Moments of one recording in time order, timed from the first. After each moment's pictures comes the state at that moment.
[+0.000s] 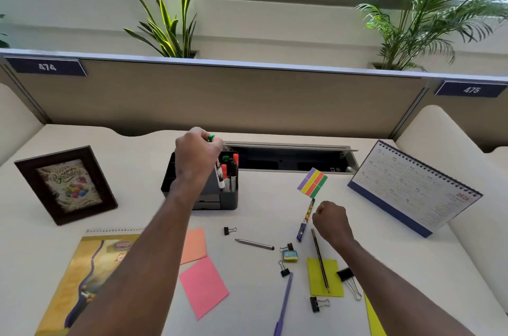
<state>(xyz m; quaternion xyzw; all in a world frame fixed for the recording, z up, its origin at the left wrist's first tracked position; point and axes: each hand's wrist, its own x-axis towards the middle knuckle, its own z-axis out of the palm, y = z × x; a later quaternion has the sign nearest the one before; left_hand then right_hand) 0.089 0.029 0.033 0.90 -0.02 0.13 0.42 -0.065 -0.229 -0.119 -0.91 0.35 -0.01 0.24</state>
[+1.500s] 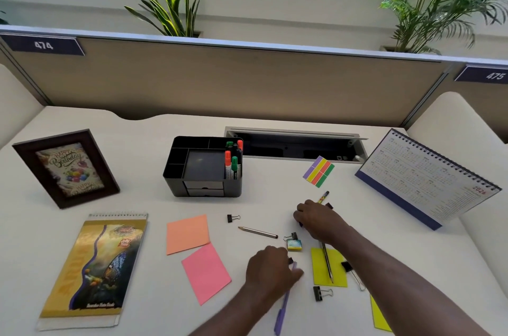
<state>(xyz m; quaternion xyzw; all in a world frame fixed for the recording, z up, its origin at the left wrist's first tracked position) -0.098 -0.025 -0.127 0.93 -0.23 -0.25 0.16 -0.062 -0.219 -0.137 -0.98 -0.15 0.09 -0.06</state>
